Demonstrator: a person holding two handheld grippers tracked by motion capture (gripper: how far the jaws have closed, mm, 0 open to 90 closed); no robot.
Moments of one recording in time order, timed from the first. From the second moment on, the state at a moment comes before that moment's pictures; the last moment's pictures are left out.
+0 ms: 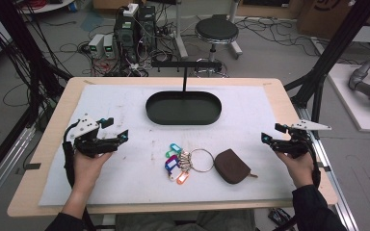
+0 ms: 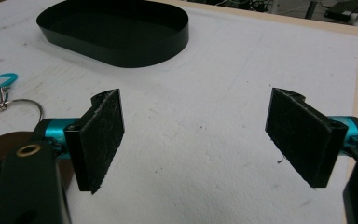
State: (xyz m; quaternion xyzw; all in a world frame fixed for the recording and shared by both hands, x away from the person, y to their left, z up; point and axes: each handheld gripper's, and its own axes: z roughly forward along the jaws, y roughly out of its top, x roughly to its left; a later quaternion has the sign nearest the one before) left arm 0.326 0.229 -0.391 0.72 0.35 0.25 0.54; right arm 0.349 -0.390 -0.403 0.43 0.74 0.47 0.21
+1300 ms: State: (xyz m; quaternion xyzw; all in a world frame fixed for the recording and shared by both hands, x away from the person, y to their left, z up) left arm 0.366 0.096 -0.365 0.81 0.22 0.12 0.53; right arm 0.347 -0.395 -0.404 0.43 0.74 0.46 0.22
